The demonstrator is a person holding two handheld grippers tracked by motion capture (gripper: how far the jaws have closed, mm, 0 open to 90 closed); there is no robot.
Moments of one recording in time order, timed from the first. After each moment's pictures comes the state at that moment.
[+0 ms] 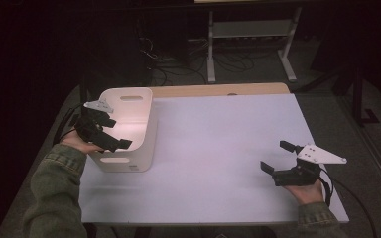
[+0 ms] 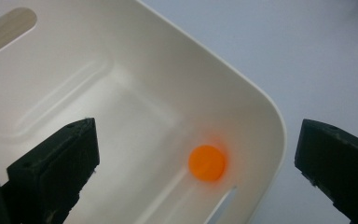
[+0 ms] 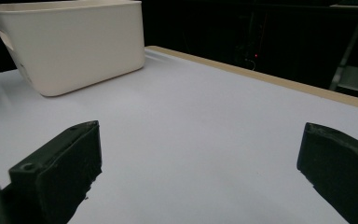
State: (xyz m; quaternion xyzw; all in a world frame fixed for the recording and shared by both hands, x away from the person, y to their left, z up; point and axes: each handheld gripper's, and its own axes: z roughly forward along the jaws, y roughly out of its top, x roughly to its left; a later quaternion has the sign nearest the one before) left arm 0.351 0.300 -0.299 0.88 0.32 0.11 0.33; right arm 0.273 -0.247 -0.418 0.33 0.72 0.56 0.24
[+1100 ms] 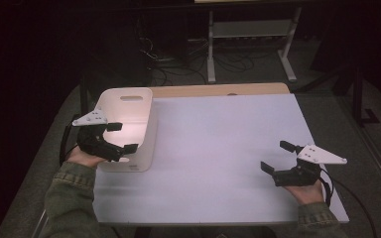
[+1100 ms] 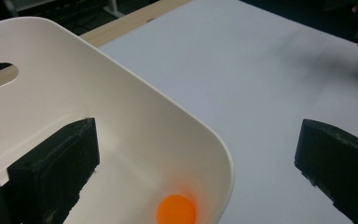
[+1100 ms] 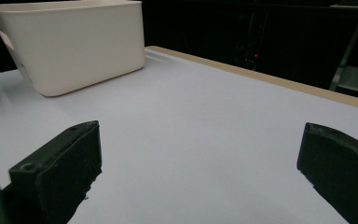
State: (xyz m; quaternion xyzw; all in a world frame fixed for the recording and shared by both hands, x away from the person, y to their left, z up) left arm 0.321 0.298 -0.322 0.82 0.30 0.13 0.47; right arm 0.272 -0.247 -0.417 0.33 0.72 0.56 0.24
